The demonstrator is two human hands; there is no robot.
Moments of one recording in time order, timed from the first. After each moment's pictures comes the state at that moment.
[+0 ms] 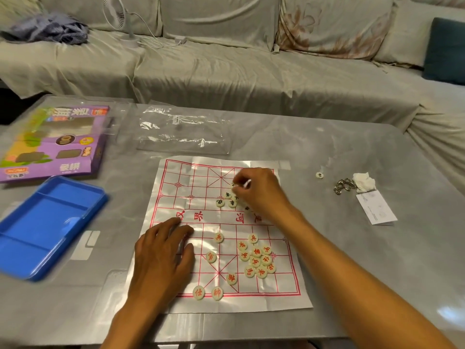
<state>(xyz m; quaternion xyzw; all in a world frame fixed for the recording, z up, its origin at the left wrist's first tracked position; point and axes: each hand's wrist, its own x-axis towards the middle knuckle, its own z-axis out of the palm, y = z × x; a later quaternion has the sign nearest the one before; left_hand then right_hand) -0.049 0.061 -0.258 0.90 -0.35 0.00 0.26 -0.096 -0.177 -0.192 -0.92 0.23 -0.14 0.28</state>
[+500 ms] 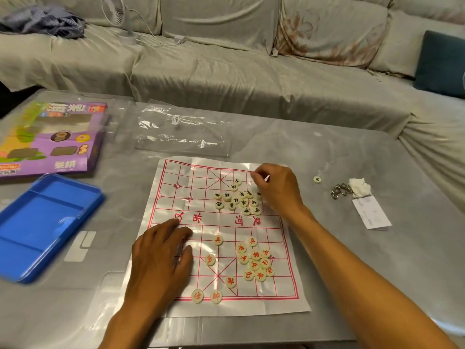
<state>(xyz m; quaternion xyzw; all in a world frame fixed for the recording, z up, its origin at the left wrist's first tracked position) -0.041 0.068 -0.260 0.90 -0.35 0.01 0.27 -0.094 -0.208 -0.202 -0.90 0.28 -0.23 0.22</state>
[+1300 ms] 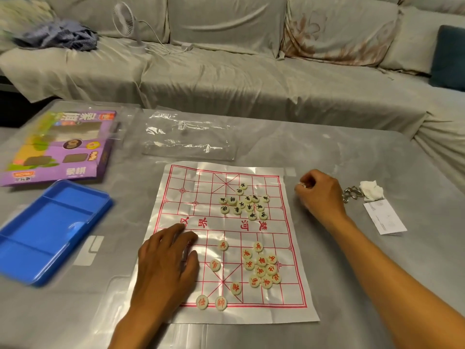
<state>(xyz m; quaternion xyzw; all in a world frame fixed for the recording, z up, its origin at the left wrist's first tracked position) -0.045 0.058 -0.258 0.91 -0.34 0.00 0.24 -0.148 -0.269 -0.207 -0.86 0.40 -0.23 0.22</state>
